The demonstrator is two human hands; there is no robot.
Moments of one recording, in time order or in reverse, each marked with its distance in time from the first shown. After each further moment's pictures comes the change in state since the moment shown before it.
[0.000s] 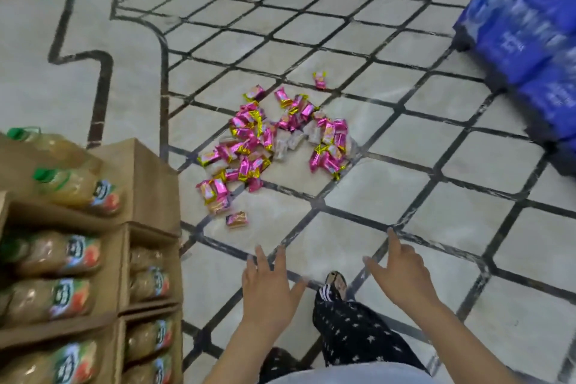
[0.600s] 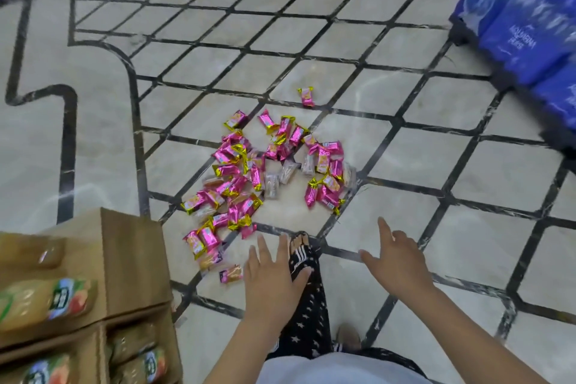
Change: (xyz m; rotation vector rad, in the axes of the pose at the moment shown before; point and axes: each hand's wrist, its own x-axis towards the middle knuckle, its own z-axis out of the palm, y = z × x) left_hand 0.238 0.094 -0.145 0.149 0.040 0.097; right_hand 0.248 -0.085 -0.107 -0.111 -0.034 -0.006
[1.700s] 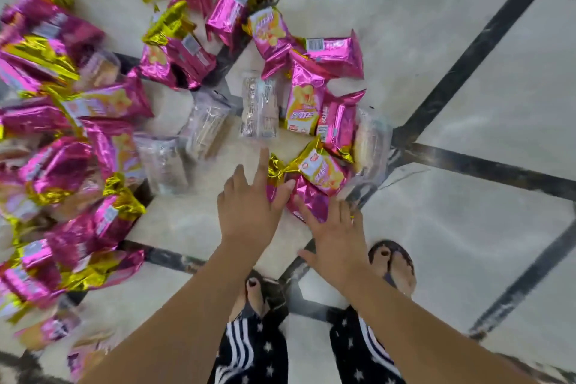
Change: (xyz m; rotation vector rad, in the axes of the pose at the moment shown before) left_hand 0.672 0.031 0.334 -0.021 0.034 -0.052; right_hand 0.596 0.058 0.381 -0.341 -0.179 -0.305
